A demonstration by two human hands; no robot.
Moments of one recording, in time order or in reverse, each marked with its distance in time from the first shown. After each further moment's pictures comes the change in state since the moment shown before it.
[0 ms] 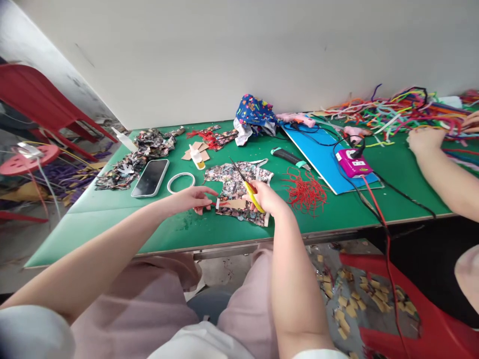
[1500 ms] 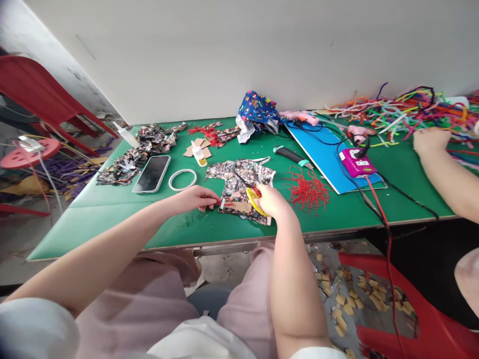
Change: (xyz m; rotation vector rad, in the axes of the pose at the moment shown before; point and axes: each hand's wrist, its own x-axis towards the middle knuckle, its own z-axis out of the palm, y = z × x) left_hand 0.005 0.001 0.009 0.124 0.035 0.069; right_hand 0.001 0.018 -0.011 -0.648 0.159 -0.050
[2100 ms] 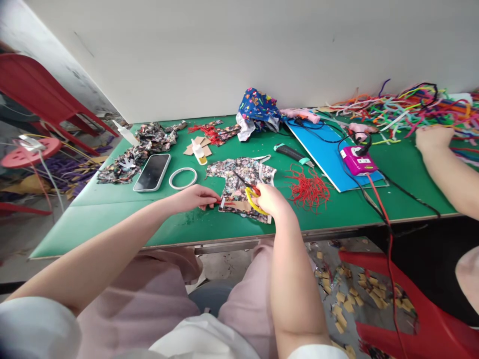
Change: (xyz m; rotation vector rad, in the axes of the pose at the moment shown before) left_hand 0.000 -0.004 -0.001 0.054 -0.018 0.028; right_hand 0.001 -0.002 0.003 -0.066 -0.015 0.029
